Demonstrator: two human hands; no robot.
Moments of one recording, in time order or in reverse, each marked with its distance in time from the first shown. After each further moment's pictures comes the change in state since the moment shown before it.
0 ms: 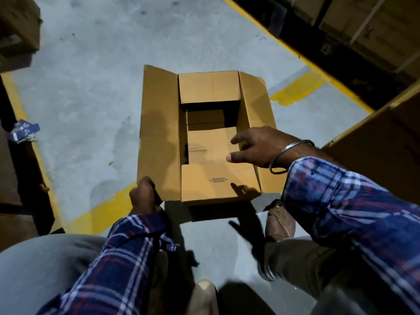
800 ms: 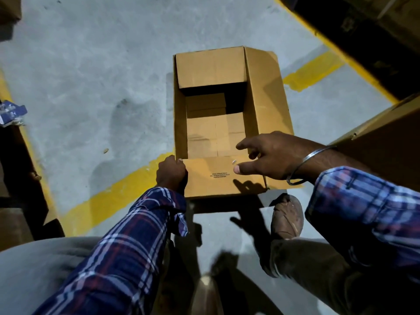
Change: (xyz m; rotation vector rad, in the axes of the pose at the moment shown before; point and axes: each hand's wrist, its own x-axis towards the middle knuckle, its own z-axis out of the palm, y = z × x) left_hand 0.038 -0.007 0.079 1.048 -0.228 0.516; right_hand 0.021 0.002 0.022 -0.082 -0.166 -0.010
